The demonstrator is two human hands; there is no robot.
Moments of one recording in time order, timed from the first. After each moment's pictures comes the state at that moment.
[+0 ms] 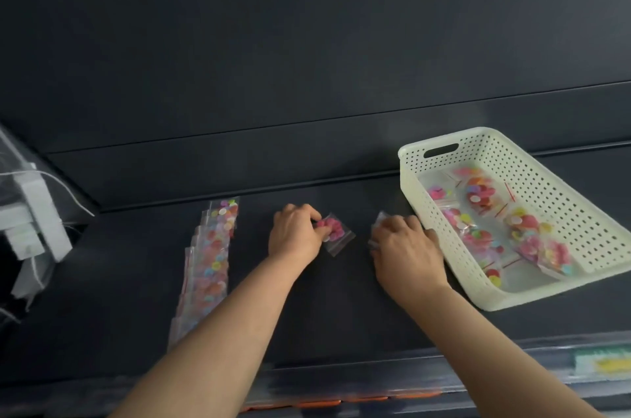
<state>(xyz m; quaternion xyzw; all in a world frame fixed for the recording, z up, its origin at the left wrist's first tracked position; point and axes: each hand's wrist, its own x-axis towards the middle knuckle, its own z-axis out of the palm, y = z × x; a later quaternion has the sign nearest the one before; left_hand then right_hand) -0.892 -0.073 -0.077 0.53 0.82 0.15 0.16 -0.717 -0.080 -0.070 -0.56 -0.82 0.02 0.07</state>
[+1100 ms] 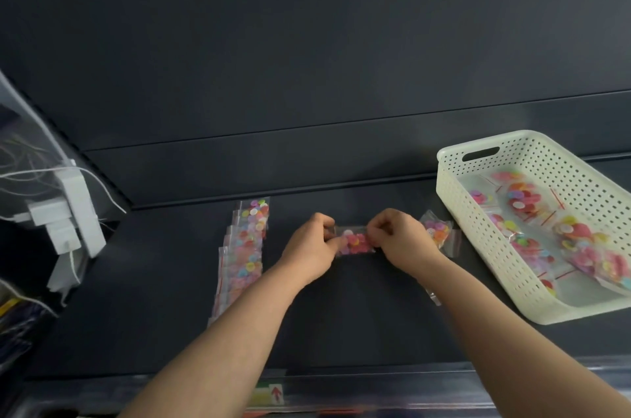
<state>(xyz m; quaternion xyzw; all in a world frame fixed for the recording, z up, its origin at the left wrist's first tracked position) -0.926 -0.100 -0.069 0.51 0.76 0.23 0.33 -0.771 -0.047 -0.079 -0.56 -0.71 0.37 0.21</state>
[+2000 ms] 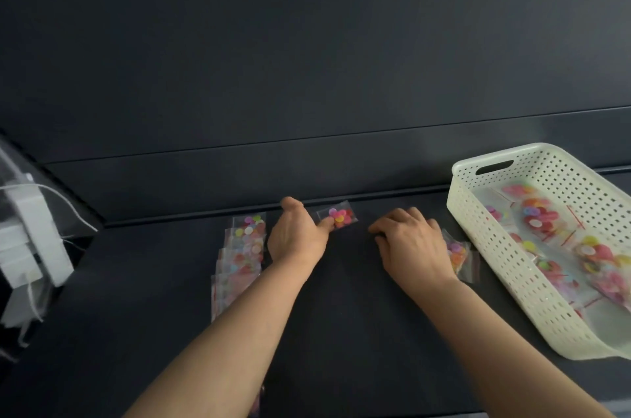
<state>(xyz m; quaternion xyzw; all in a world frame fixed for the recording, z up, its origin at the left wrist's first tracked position) -0.956 -0.041 -0.076 0.45 0.86 0.21 0.14 -0.791 -0.032 -0.075 -0.55 -0.83 0.03 0.13</state>
